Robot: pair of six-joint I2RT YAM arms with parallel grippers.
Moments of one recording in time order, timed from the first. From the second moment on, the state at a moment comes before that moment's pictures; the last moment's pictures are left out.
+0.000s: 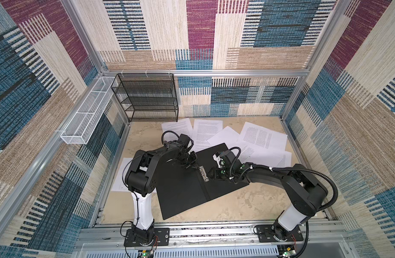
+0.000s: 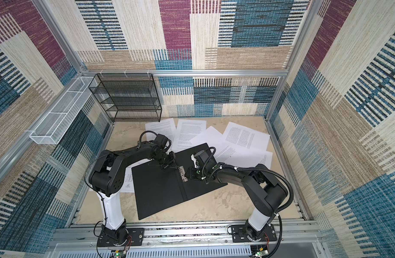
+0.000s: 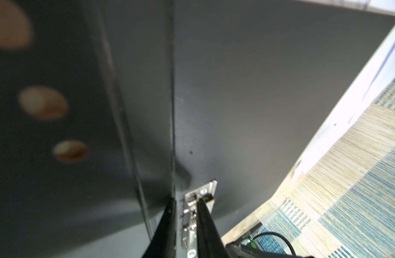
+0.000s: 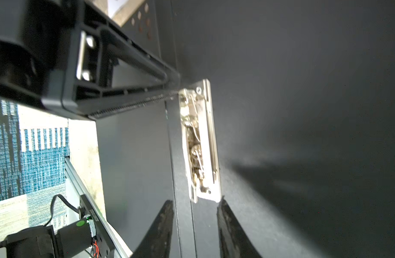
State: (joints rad) left arm -0.40 1.99 1.30 -0.59 0.51 -0.81; right arm 0.70 1.67 0.84 -0.05 -0.36 0.73
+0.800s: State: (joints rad) left arm -0.42 2.00 1.32 -0.60 0.53 -0.81; right arm 0.72 1.73 0.87 -0.05 -0.41 0.73
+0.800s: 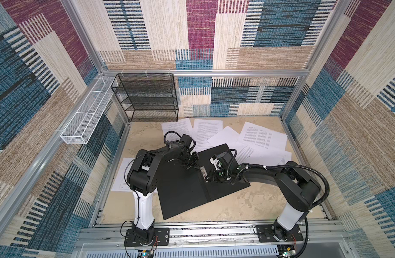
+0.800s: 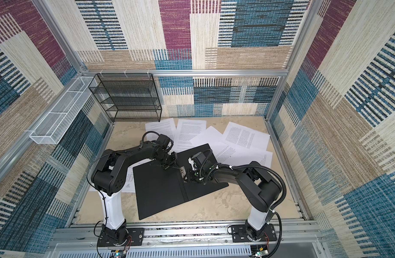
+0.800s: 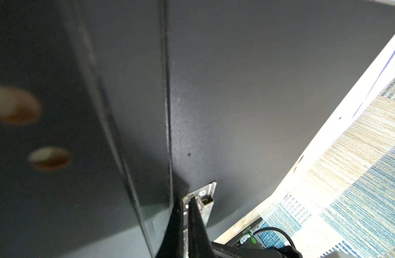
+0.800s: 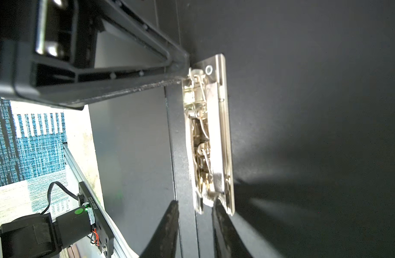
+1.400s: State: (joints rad) left arm -0.42 2.03 1.34 -0.62 0.55 -0.81; right arm 0.73 1.78 0.89 -0.07 -0.41 0.72
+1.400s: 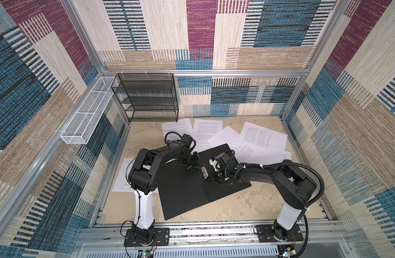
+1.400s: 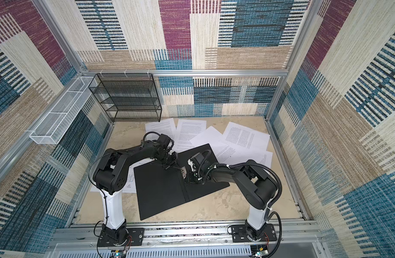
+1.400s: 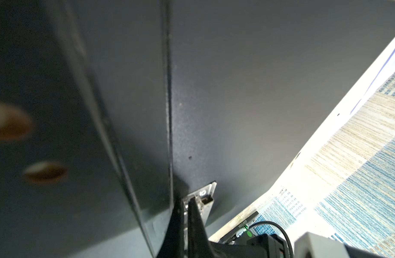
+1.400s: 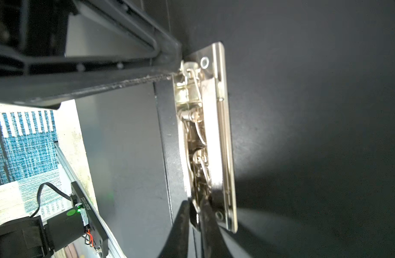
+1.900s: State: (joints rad) left arm -0.42 2.05 1.36 -0.64 0.56 -0.80; right arm 0.73 1.76 0.87 -0.07 -0.42 0.75
